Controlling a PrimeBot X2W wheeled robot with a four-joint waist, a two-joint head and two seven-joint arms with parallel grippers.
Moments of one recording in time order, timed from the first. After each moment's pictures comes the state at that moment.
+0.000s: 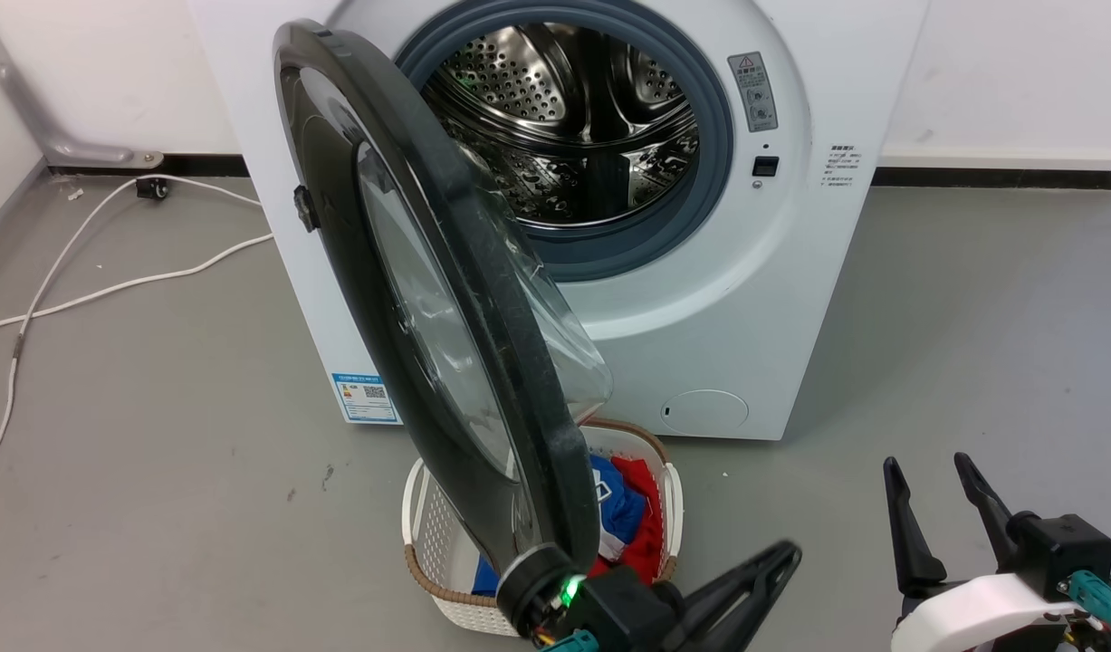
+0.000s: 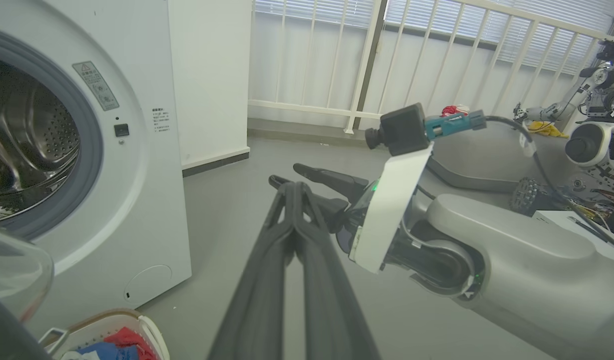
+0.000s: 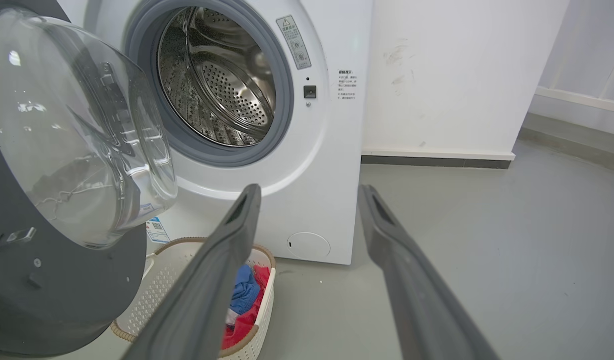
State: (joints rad) left arm -0.09 0.08 -0.75 -0.20 -0.34 -0.12 0.04; right arm 0.04 -0.05 -0.06 0.11 0.07 0.13 -0.12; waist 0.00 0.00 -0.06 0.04
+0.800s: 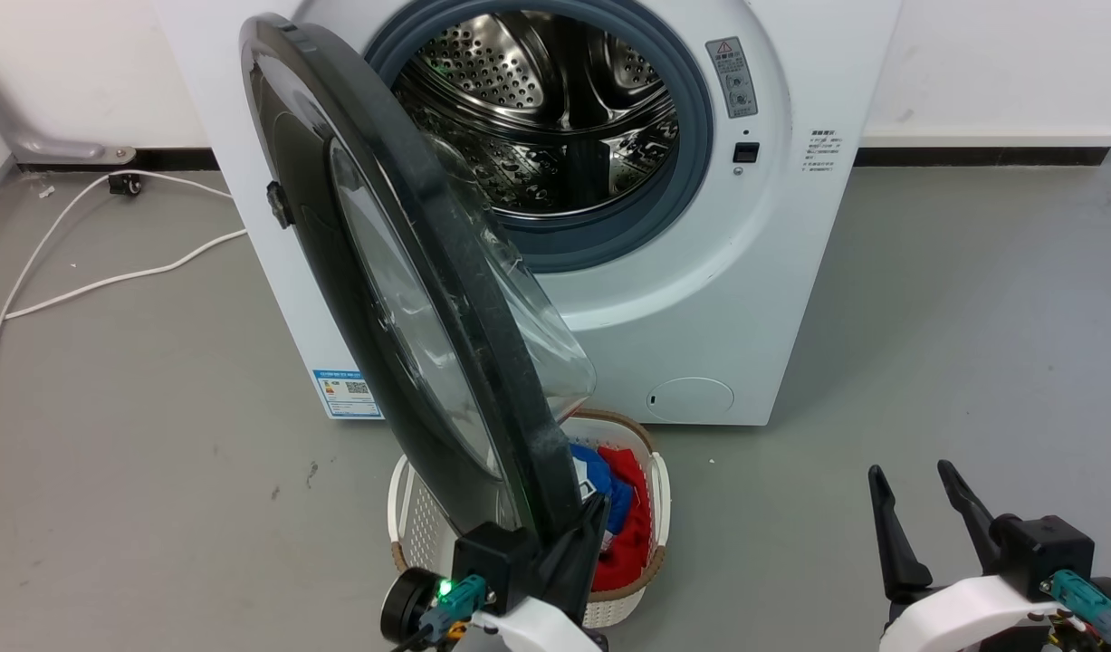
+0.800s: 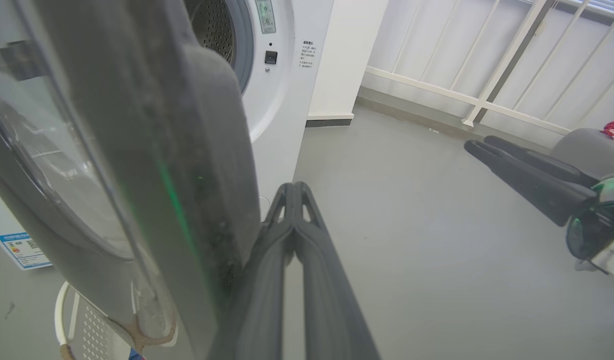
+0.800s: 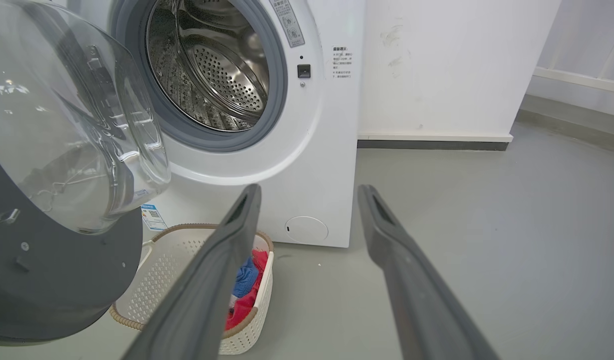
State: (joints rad) left arm -0.09 0.08 -0.58 0.13 -0.38 0.06 -0.08; right arm 0.04 -0.05 -0.04 0.14 0.08 0.13 -0.12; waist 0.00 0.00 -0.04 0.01
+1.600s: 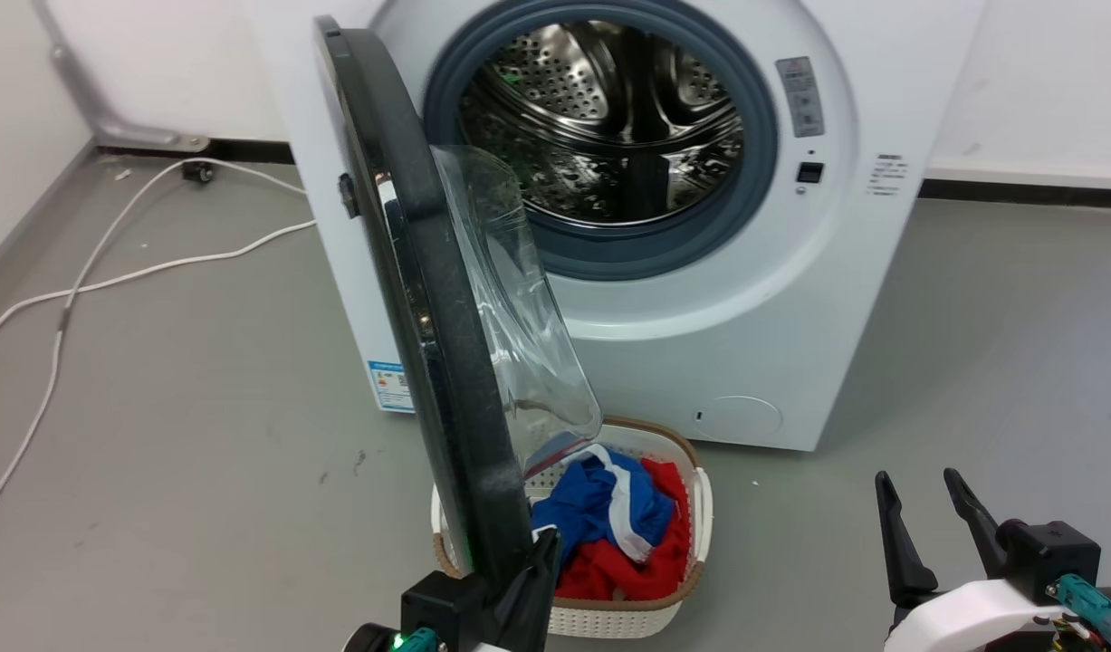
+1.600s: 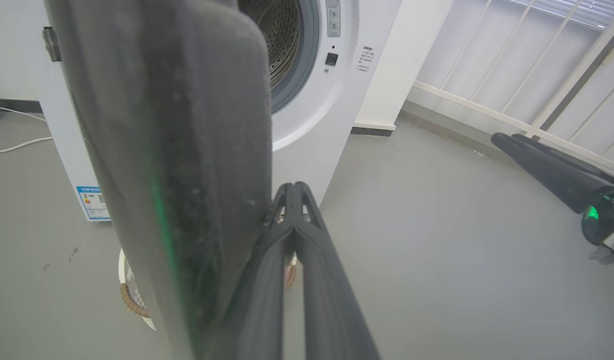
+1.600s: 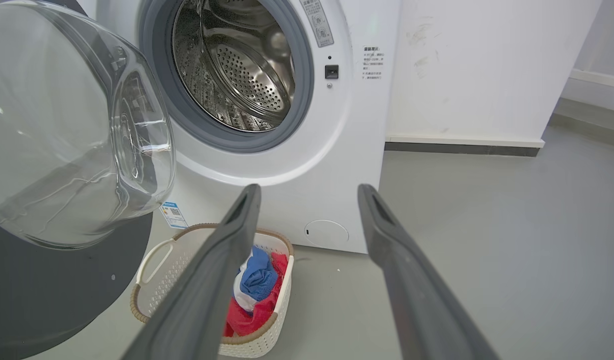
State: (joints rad) left arm 0.04 0.13 -0.54 0.04 -0.39 0.16 -0.10; right arm 0.04 -0.05 -0.05 0.16 0.10 0.13 -0.12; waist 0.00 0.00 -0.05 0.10
